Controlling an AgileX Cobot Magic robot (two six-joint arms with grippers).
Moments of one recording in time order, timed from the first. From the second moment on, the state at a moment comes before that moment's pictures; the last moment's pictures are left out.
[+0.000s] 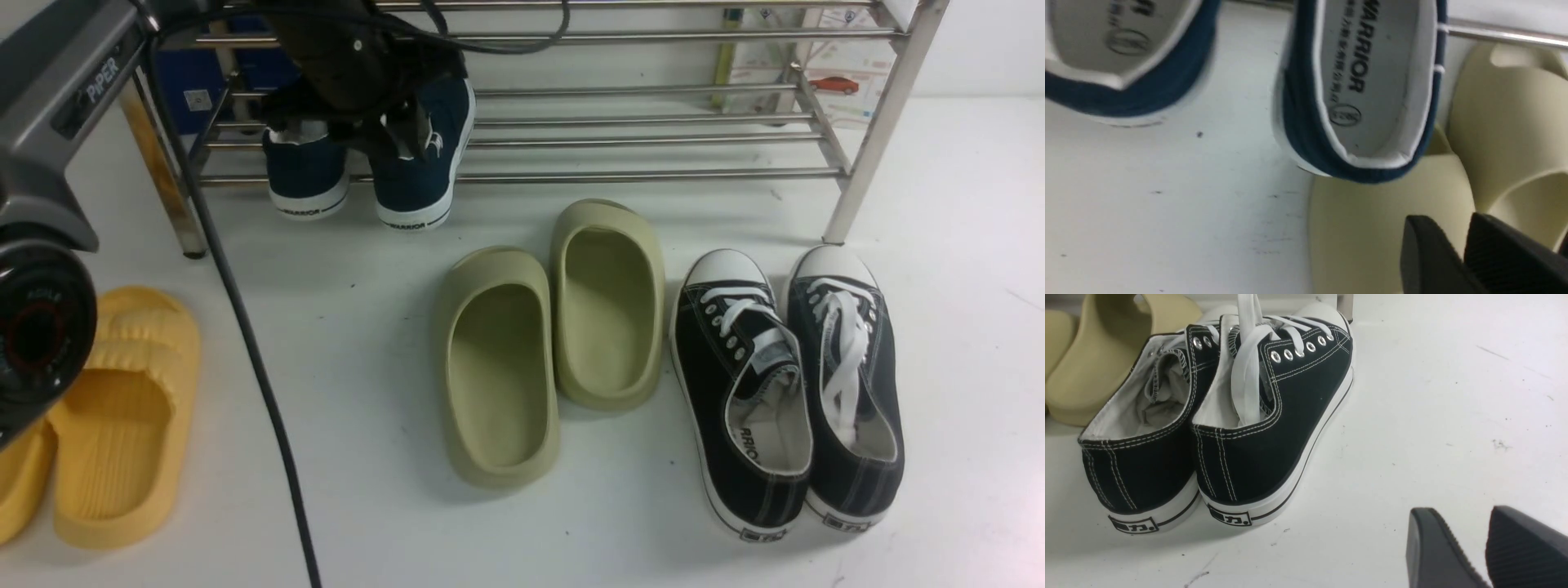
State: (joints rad) right arm 0.13 -0.01 0.02 -0.15 0.39 0.25; left arm -0.24 2.12 -2.18 -0.21 1.25 -0.33
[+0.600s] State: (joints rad) right arm 0.13 -0.01 0.02 -0.15 0.39 0.25; left arm -0.25 2.22 -2.12 -0.12 1.17 -0.39
